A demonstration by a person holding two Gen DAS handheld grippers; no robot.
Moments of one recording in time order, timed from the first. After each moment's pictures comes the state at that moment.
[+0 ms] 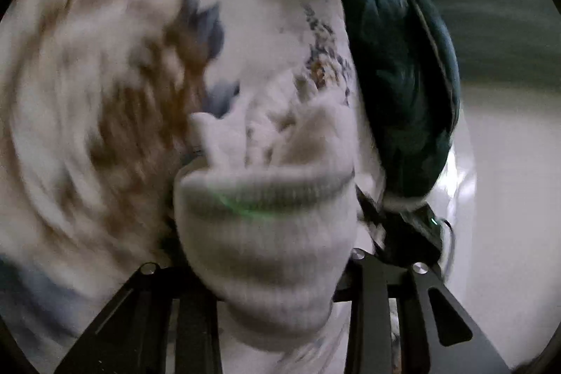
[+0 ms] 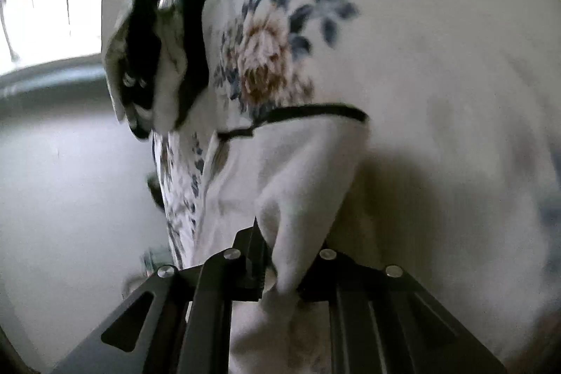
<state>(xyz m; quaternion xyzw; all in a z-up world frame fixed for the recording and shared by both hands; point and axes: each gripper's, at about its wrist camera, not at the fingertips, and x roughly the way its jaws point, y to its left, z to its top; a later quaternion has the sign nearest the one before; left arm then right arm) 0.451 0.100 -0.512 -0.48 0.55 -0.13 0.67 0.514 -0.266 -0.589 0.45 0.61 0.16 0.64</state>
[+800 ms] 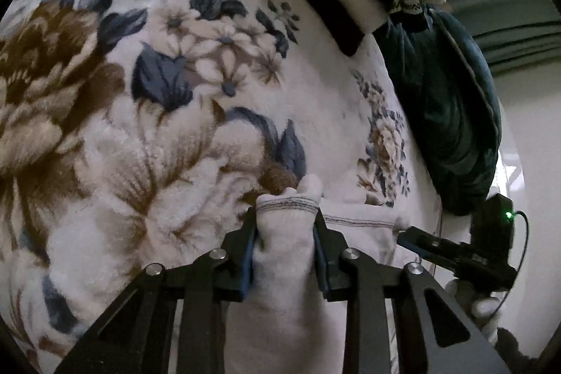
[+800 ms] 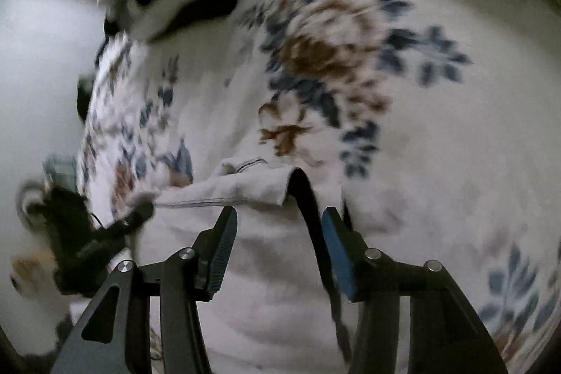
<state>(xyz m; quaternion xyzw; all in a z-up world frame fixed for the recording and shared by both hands) 0.472 0.163 -0.525 -0.40 0.54 -0.05 0.74 0.575 -0.168 -0.559 0.13 0.69 0.22 0.68</state>
